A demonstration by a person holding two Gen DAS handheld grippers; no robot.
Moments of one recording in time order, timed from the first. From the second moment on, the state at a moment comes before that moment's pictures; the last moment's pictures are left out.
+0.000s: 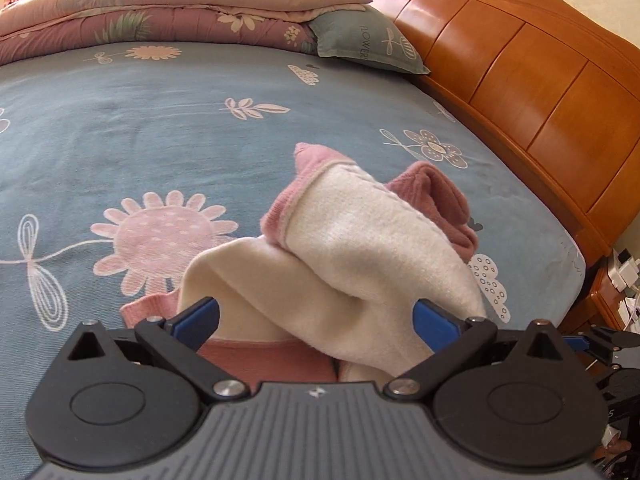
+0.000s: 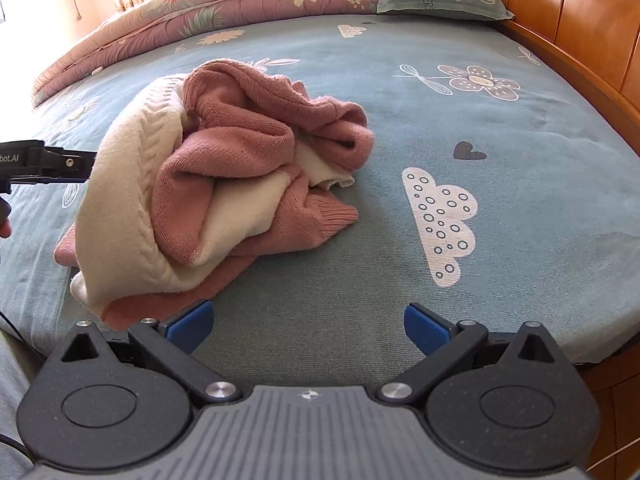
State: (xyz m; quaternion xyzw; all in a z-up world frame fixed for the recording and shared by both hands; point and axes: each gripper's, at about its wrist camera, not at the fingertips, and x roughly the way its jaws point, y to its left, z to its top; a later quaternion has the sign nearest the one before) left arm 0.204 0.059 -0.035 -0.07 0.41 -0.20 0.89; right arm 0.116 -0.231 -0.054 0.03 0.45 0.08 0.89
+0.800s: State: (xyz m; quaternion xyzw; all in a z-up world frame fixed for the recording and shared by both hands) left arm 0.235 0.068 -0.077 0.04 0.37 -0.05 0.93; right arm 0.113 -0.234 -0.044 0.02 0.44 0.06 0.89
